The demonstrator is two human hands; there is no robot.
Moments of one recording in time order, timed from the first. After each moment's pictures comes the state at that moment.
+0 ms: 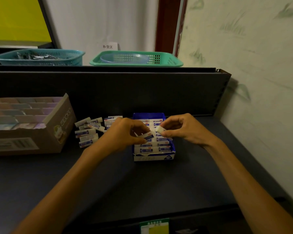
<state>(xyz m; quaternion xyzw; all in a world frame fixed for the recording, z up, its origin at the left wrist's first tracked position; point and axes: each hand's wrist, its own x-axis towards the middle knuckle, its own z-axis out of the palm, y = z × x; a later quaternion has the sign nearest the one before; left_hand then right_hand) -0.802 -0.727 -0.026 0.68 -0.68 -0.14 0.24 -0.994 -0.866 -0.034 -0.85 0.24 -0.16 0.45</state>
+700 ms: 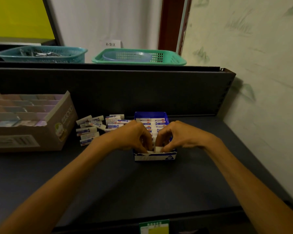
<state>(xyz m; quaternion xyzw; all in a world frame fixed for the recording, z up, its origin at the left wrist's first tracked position) -0.802 -0.748 -0.028 0.63 -0.74 -0.22 0.07 -0.975 -0.854 -0.024 -0.92 0.21 0.06 0.33</state>
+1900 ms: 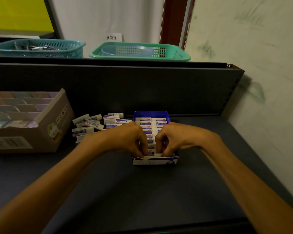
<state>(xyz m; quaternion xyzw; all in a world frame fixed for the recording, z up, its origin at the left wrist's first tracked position) -0.787 -0.756 -0.031 0.62 -0.75 -0.23 0.00 -0.954 -0.862 -0.023 -0.93 0.19 0.16 0.27</state>
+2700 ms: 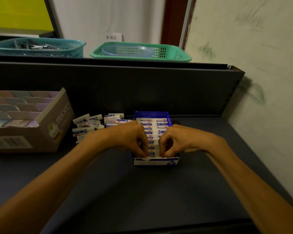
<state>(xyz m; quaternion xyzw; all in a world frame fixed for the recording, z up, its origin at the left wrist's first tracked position) -0.787 -0.760 -0.027 0.62 -0.75 -0.25 0.00 -0.965 -0.860 -0.021 -0.93 0.18 0.15 0.28</state>
